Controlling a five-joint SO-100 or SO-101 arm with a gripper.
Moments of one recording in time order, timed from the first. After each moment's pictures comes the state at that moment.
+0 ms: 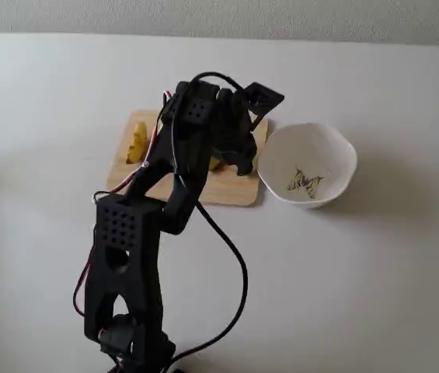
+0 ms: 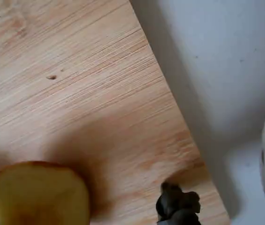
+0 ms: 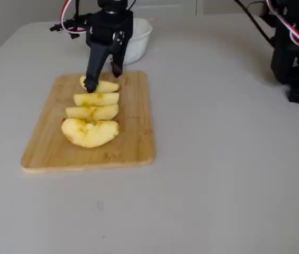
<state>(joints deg) -7.0 45.4 44.0 80.0 -70.0</state>
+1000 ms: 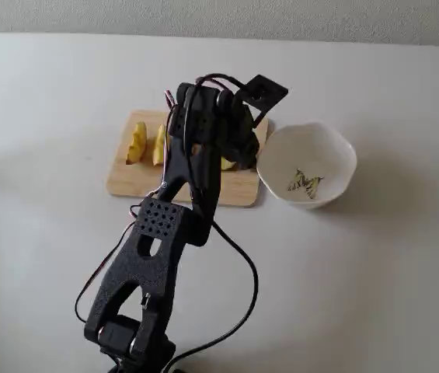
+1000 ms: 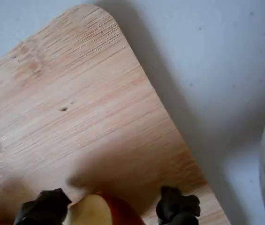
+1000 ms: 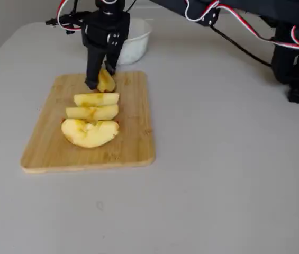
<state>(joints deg) -8.3 14.5 -8.6 102.1 -66.4</state>
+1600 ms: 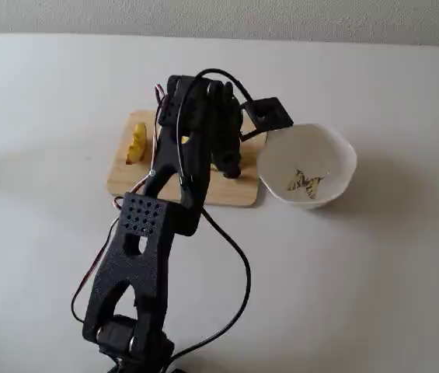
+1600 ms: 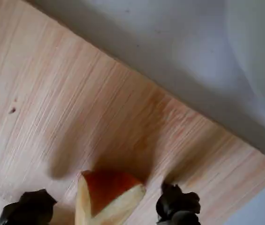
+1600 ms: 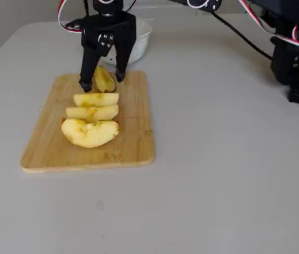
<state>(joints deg) -10.6 24.5 7.5 102.1 -35.5</state>
